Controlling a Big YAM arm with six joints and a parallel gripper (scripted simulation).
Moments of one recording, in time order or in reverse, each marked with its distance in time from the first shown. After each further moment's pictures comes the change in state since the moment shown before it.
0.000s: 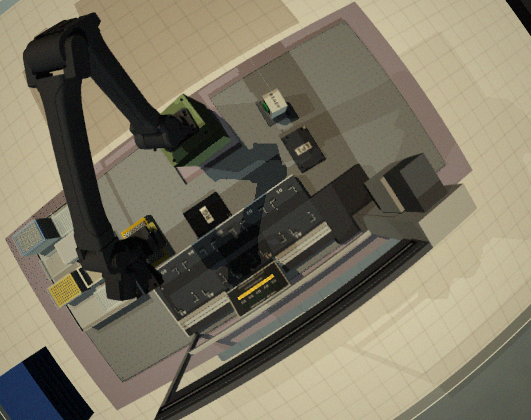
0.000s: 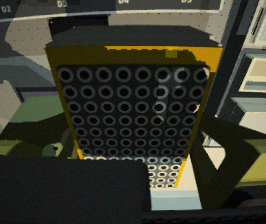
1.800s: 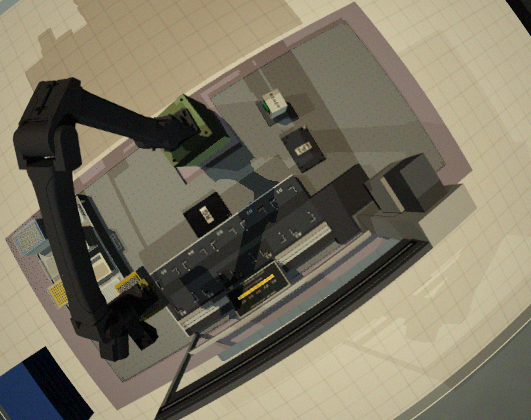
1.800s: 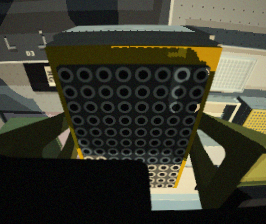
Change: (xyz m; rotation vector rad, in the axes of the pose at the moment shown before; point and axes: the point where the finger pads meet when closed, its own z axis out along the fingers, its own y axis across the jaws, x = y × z) arm -0.106 -0.102 0.001 0.000 0.003 -0.035
